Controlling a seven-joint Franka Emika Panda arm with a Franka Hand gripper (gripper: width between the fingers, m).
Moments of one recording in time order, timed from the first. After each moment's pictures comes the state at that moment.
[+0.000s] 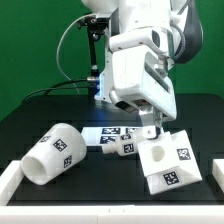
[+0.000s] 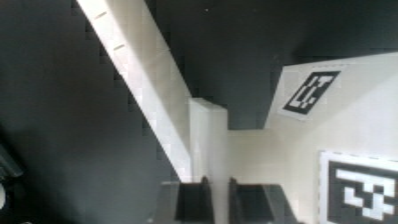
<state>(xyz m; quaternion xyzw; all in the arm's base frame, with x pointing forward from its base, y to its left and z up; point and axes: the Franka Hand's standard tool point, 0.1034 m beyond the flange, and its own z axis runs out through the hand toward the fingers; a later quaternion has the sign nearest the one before) 0.584 0.034 0.096 0.80 0.52 0.26 0.16</state>
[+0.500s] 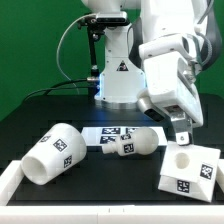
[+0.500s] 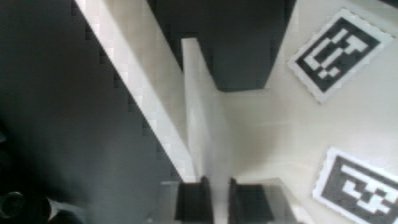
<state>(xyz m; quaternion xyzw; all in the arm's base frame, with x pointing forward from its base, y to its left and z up) 0.591 0.074 0.088 0.80 0.52 0.27 0.14</state>
